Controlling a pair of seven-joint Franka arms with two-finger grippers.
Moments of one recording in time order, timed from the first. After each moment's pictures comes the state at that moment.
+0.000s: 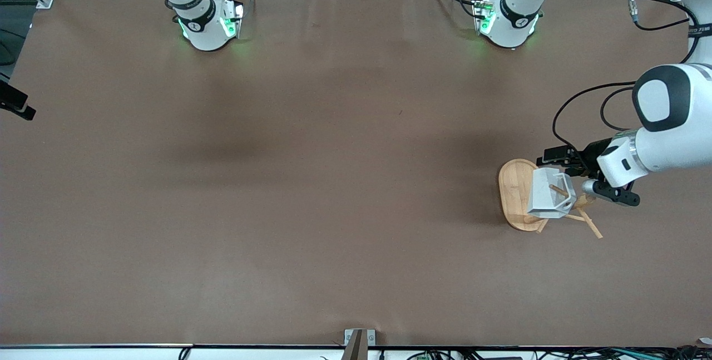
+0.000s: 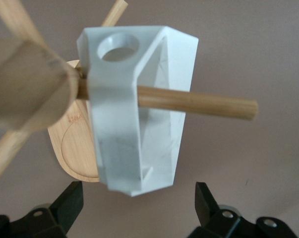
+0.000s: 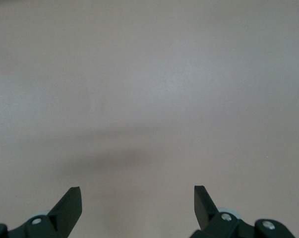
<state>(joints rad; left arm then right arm) 0.16 0.26 -0.12 -1.82 -0.33 1.92 0.39 -0.13 0.04 -0.02 -1.45 -0.02 1.53 -0.05</state>
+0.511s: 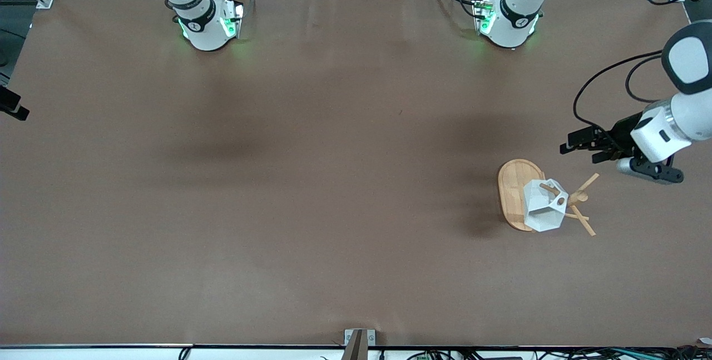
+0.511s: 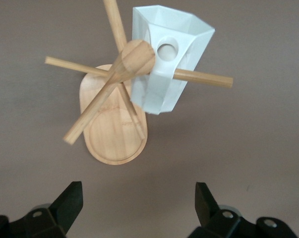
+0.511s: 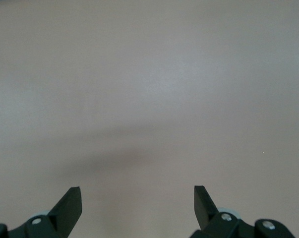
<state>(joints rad) 0.18 0.07 -0.12 -1.89 -0.26 1.91 0.27 -0.13 0.05 -0.06 -1.45 -0.02 1.53 -0.05</state>
